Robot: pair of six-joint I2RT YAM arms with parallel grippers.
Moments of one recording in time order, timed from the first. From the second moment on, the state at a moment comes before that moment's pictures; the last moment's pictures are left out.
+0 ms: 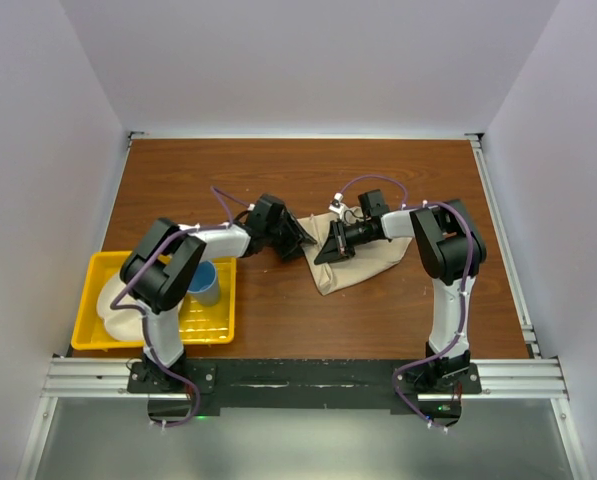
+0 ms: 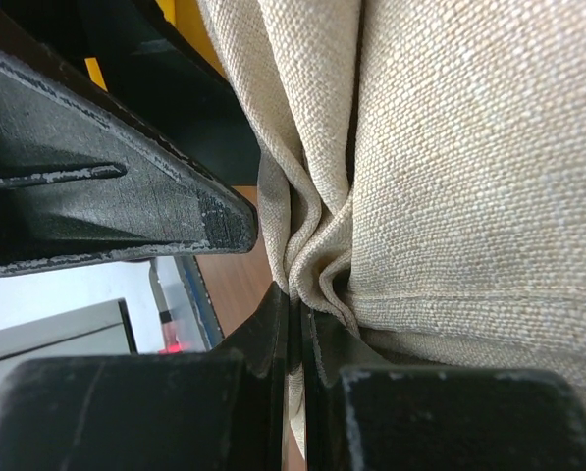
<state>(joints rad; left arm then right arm) -0.58 1.90 1.02 0.05 0.21 -1.23 0.32 2.10 1.11 -0.11 -1.04 0.33</state>
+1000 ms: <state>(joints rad) -0.60 2.03 1.33 -0.34 0.18 -1.13 0.31 2.10 1.17 -0.24 -1.00 0.24</state>
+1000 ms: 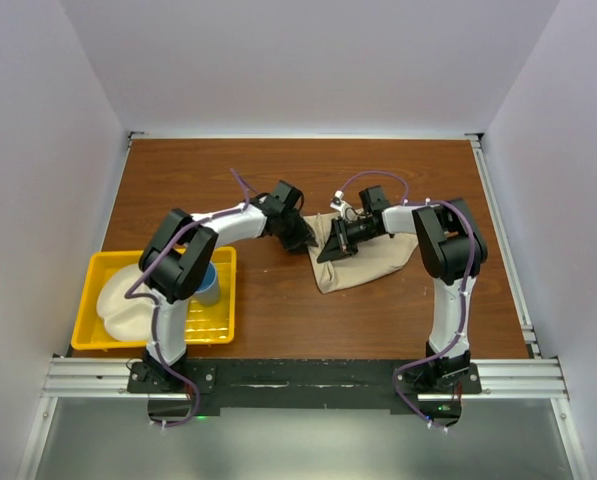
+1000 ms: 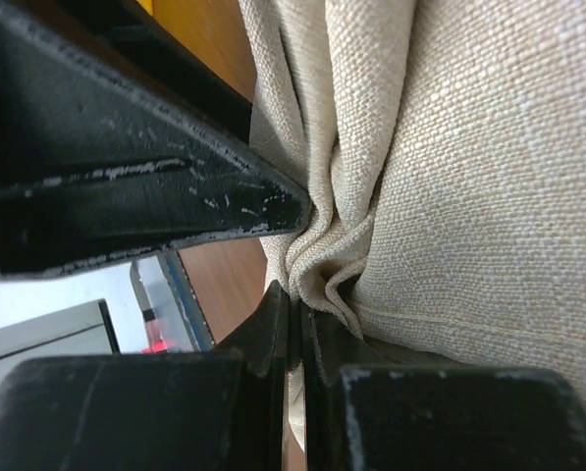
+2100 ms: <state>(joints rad) -0.50 1.98 1.13 0.16 0.55 -0.83 0.33 2.10 1.22 -0.34 -0.95 0.17</state>
